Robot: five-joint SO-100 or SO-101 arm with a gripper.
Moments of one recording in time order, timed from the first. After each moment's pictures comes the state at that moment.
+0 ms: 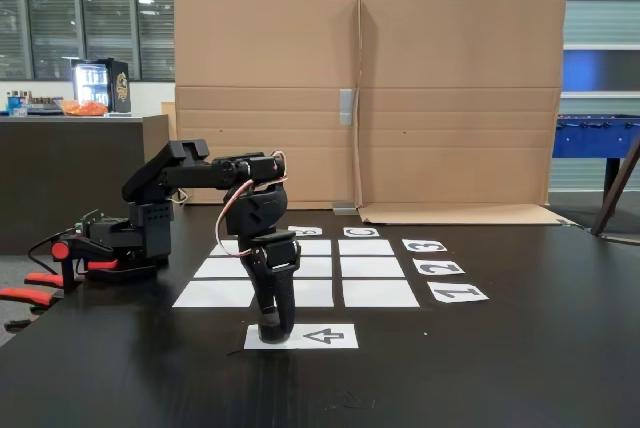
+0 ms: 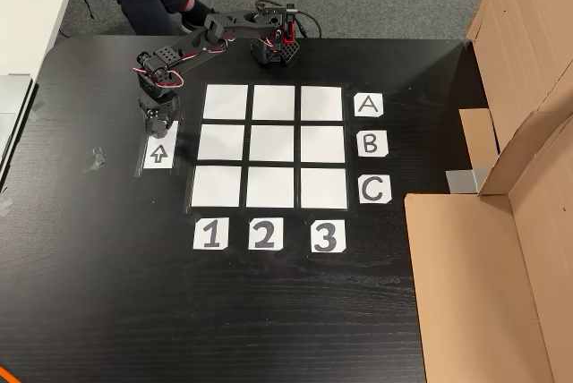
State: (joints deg) arm 41.2 29.8 22.3 89.3 6.6
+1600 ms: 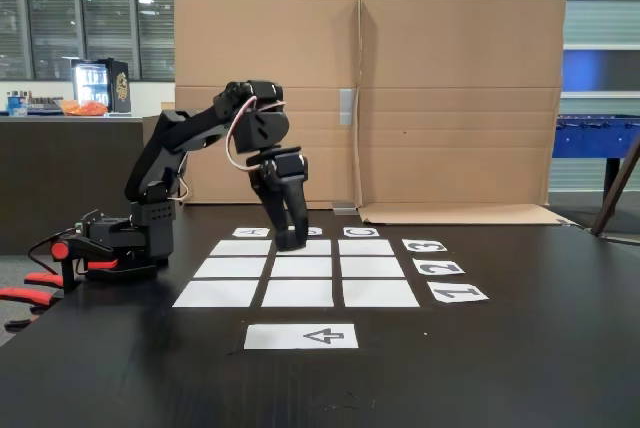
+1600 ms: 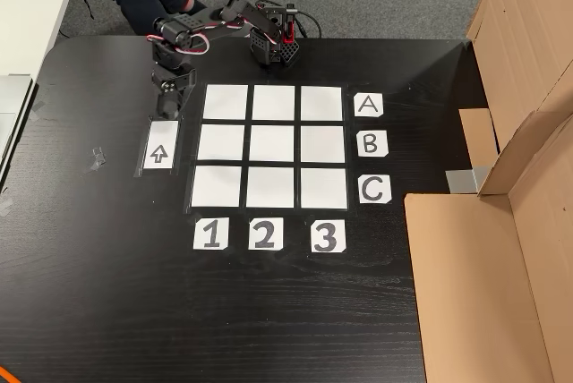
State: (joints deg) arm 32.2 56.8 32.9 97.7 12.3
